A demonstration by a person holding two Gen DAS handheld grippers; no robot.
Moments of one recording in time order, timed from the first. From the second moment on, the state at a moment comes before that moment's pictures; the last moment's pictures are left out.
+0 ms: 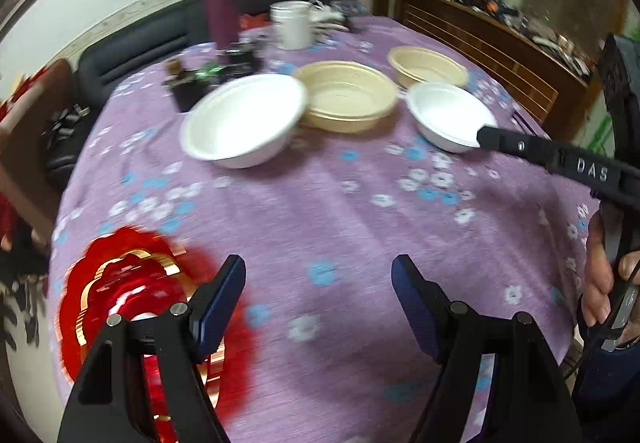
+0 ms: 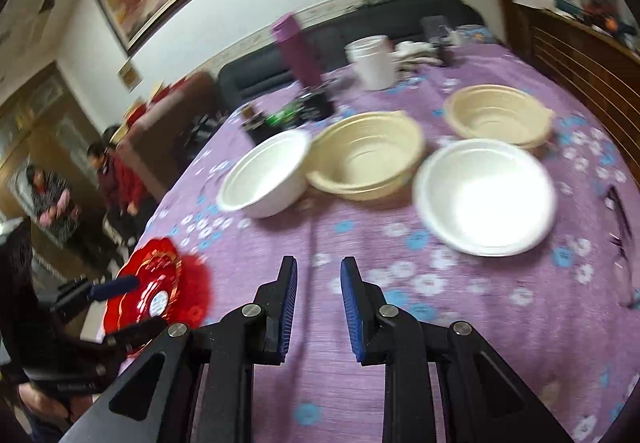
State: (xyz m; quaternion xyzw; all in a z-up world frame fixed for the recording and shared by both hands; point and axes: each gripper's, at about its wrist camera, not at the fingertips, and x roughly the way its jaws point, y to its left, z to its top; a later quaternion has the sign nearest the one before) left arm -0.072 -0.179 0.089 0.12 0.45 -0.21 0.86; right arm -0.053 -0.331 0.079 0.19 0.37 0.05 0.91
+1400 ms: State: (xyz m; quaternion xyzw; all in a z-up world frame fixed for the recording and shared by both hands) left arm 0.068 -0.349 0.036 0.06 0.51 -0.26 0.82; right arm -0.012 -0.475 0.030 0.25 0.39 -0.08 0.88
